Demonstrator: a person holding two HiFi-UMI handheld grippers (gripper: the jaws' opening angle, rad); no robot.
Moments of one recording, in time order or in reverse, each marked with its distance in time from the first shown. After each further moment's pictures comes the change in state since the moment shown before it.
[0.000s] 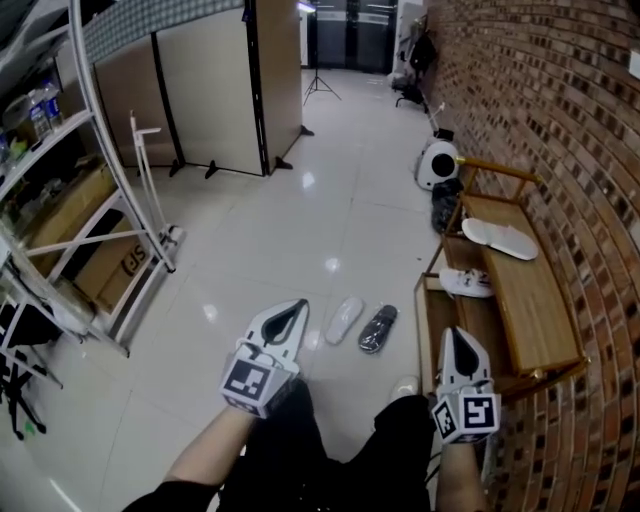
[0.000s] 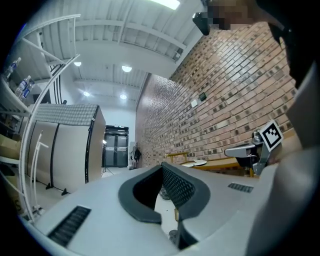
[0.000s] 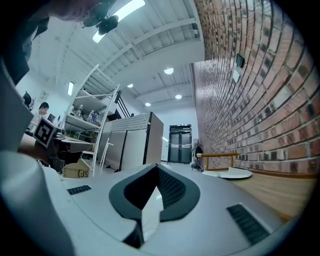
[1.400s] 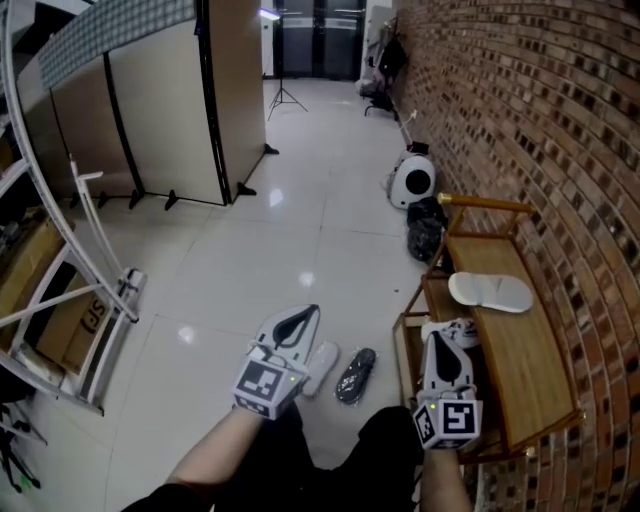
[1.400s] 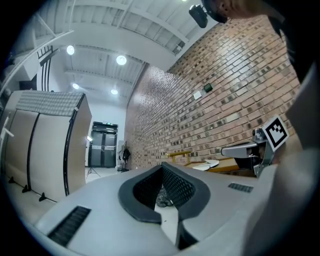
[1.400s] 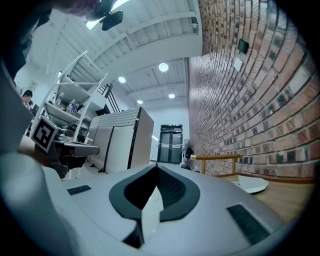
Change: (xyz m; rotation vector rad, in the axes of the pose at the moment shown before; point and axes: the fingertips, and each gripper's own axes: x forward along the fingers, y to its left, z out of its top) left arm 0.221 0.058 -0.025 -0.011 -0.011 -0.132; right arm 0.177 -0.076 -0.005 -0.013 0.005 -0.121
